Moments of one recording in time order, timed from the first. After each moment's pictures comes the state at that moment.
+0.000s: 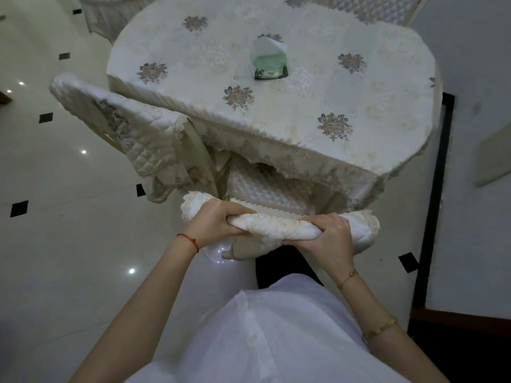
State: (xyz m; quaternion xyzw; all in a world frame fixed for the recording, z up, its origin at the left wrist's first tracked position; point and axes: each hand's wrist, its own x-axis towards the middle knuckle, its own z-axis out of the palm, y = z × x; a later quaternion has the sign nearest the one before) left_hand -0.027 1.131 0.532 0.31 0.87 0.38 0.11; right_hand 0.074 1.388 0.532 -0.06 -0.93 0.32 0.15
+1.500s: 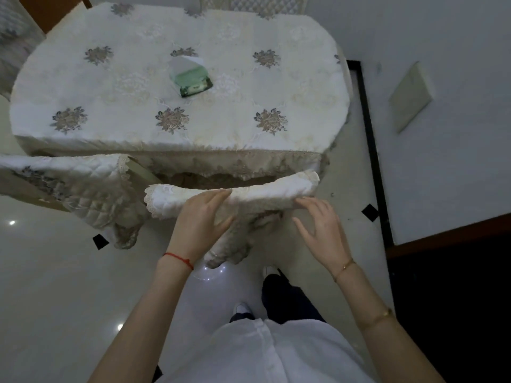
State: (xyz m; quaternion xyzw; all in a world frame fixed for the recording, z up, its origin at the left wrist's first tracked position) left_hand -0.042 1.167 0.591 0.40 0.88 0.25 0.01; right_hand 0.116 1.398 0.558 -0.16 -0.94 0.25 0.16
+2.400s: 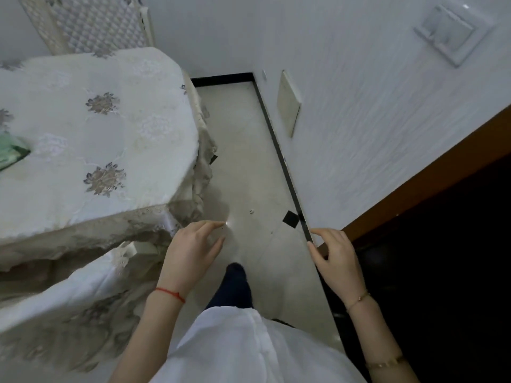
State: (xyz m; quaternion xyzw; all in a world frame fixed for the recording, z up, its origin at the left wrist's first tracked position) left_hand 0.096 1.556 0.594 0.48 0.84 0.25 0.09; right_hand 0.335 1.742 0.563 -0.39 -0.87 0.25 0.16
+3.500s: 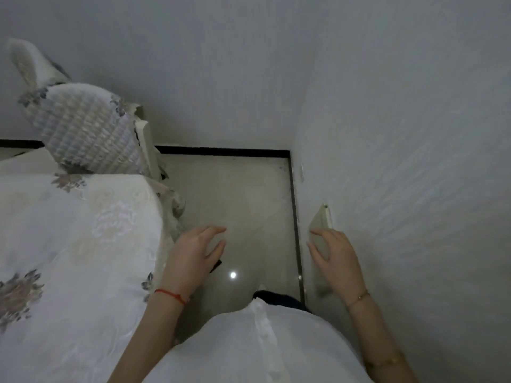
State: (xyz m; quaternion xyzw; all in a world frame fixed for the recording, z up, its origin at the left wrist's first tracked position) left_hand -0.404 2.127 0.591 0.37 0.88 0.30 0.07; right_hand -0.222 2.369 0.562 -0.28 -0.90 0.28 0.15
